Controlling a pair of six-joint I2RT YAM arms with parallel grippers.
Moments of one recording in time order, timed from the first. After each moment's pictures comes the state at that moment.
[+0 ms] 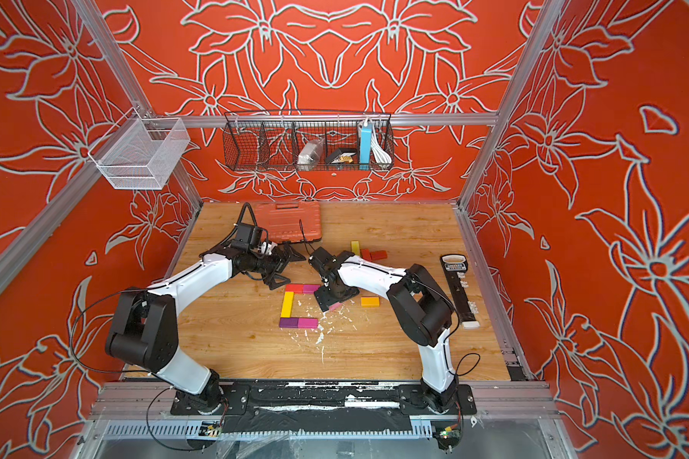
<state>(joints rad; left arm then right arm) -0.21 1.59 1.07 -0.44 0.68 -0.99 0.83 1.96 1.40 -0.85 0.01 0.28</state>
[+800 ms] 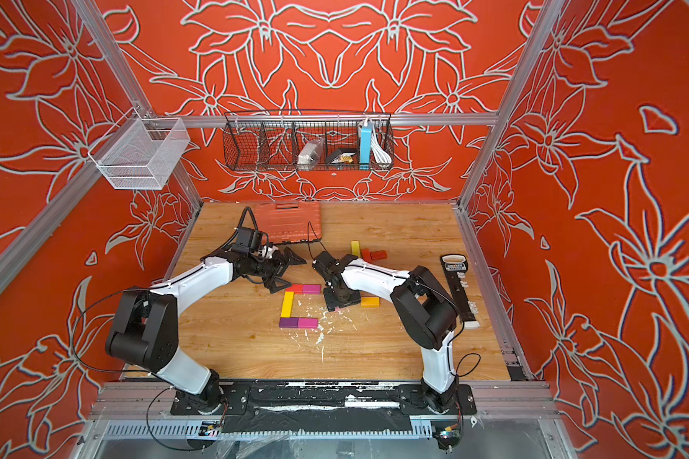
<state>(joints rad) -0.21 1.59 1.01 -0.40 0.70 -1.00 0.83 1.89 1.31 -0.86 0.06 0.52</state>
